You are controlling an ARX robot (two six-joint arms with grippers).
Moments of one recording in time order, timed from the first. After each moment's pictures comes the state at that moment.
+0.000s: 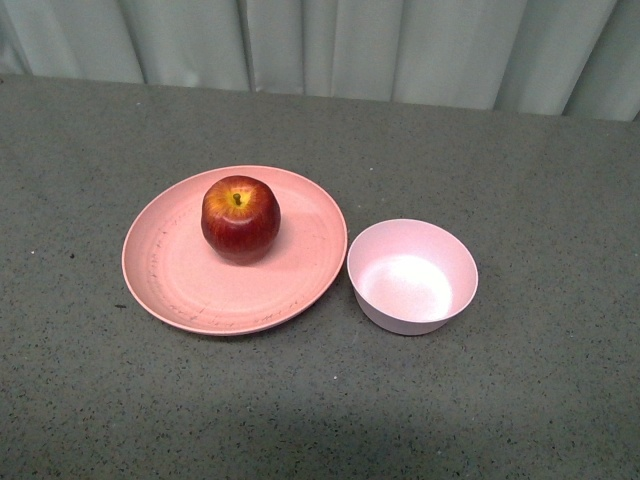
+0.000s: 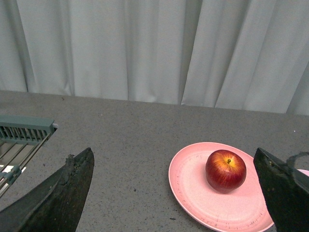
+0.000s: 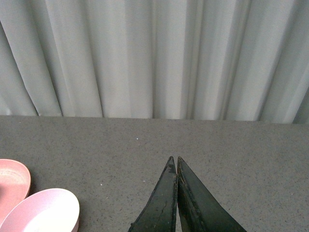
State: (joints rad) left arm 0.00 0.00 0.02 0.00 0.00 0.00; right arm 0.00 0.55 0.01 0.54 0.00 0.00
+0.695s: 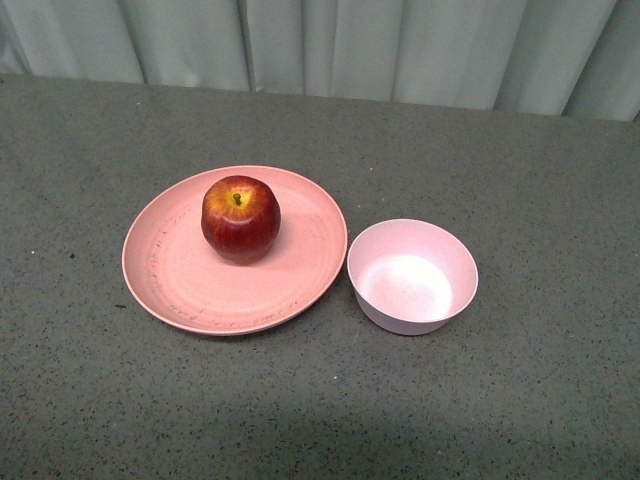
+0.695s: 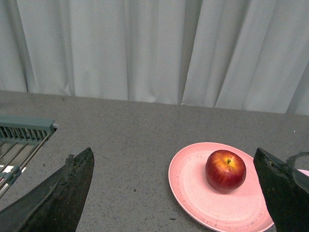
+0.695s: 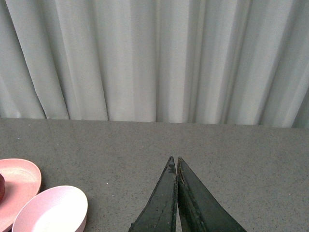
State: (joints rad) left arm 0.00 0.00 0.02 0.00 0.00 0.00; right arm 0.00 0.24 0.01 0.25 0.00 0.00
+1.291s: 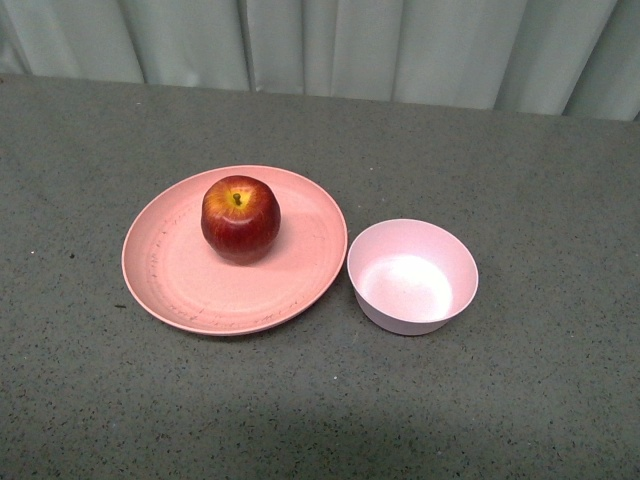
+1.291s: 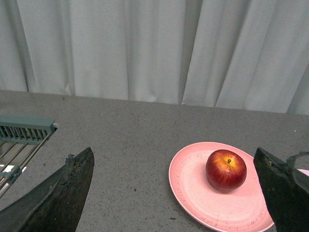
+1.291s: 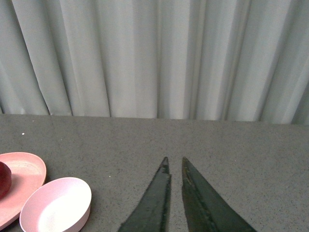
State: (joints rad) left arm 0.00 0.00 0.02 0.00 0.00 0.00; right arm 0.00 0.01 0.01 0.00 0.00 0.00
